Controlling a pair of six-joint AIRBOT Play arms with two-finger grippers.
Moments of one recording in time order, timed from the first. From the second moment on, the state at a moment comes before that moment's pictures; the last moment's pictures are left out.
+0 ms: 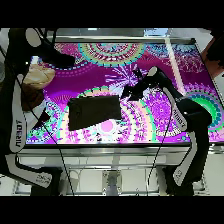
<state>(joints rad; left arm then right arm) -0.18 -1.62 2.00 1.45 -1.39 -1.48 0.19 -1.99 1.75 -0.90 1.34 1.53</state>
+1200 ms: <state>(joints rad) -0.18 -1.62 2.00 1.45 -1.44 -1.51 -0.13 -1.82 1.73 -0.91 1.41 1.46</state>
